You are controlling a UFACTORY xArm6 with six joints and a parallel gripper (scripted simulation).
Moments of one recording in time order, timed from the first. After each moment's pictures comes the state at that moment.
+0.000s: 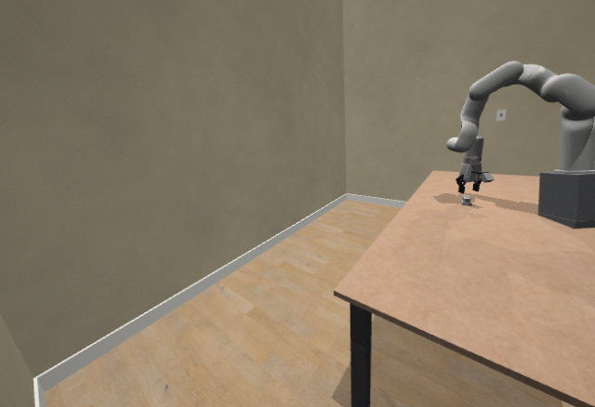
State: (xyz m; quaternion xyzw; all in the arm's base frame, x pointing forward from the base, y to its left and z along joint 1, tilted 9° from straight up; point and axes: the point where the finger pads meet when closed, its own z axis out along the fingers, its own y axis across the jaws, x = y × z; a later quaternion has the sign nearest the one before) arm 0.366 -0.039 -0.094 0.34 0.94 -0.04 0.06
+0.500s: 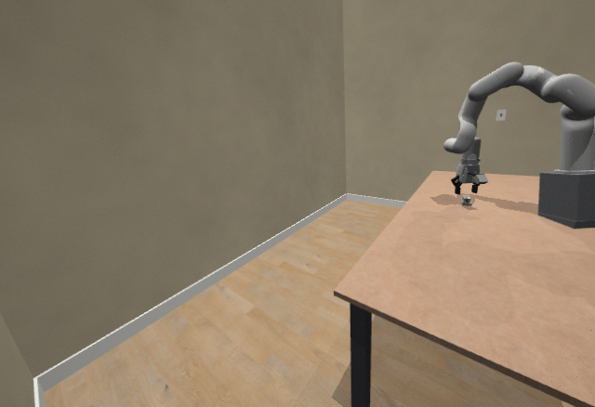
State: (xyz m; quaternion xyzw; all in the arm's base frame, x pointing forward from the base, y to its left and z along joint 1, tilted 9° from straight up) arm 0.376 -0.012 -0.099 0.42 0.91 -0.03 0.06
